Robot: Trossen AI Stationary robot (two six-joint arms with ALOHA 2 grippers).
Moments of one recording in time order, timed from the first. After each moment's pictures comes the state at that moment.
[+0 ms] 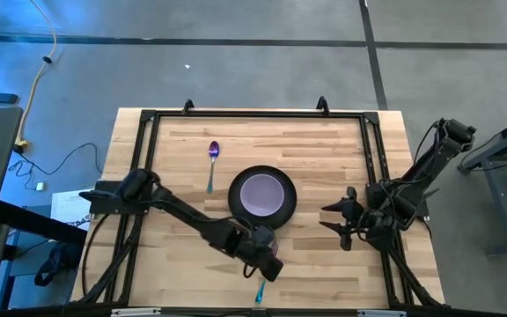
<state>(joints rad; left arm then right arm) -0.34 2.10 1.54 -0.34 -0.09 -1.33 0.86 0.98 0.58 -0.38 0.87 0.75</state>
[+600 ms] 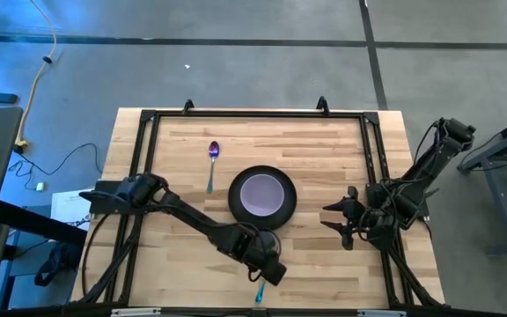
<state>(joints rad) -0.34 2.19 1.66 -0.46 0.01 -1.42 0.87 0.96 0.58 -0.41 0.86 0.76</state>
